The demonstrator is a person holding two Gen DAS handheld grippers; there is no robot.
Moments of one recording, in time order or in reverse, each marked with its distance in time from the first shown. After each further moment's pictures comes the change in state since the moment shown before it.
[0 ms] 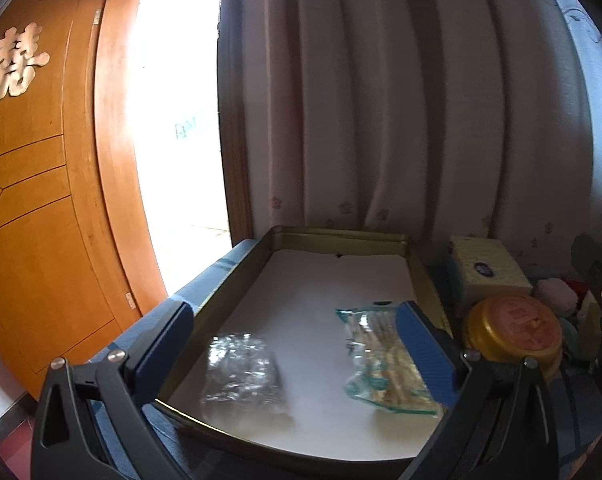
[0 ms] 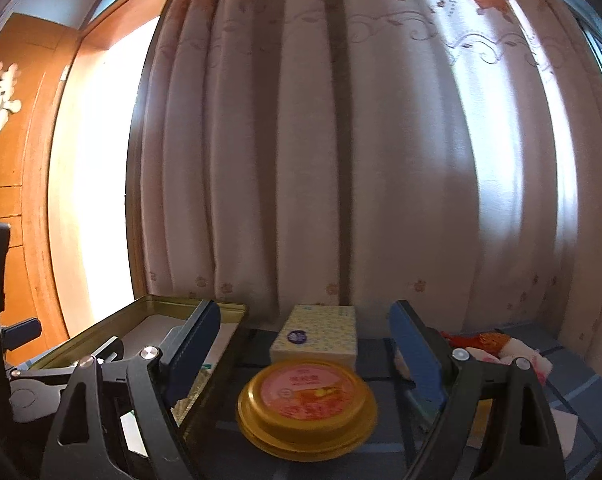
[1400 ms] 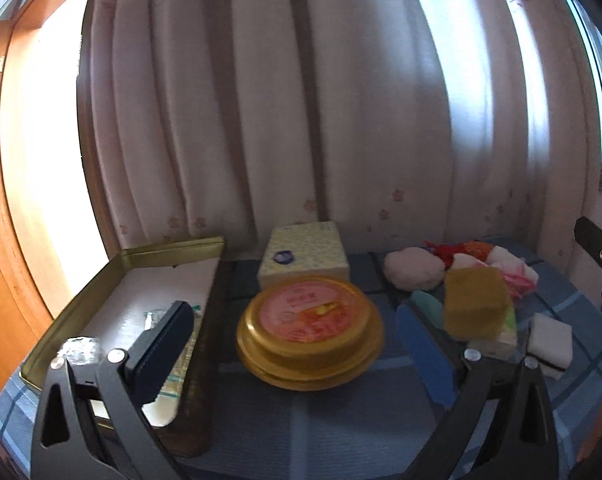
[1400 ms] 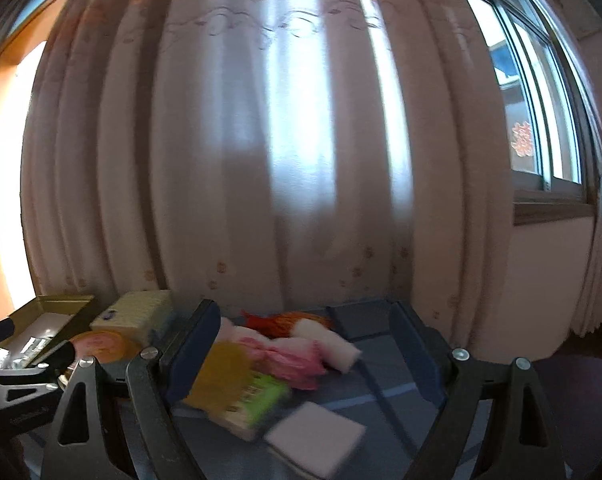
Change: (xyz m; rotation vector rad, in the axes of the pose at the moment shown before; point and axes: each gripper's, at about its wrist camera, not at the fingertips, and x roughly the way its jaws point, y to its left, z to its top) left arm -0.045 -0.149 -0.015 0.181 -0.013 -0.297; right arm -0.061 -0.182 -0.012 0.084 0.051 -0.321
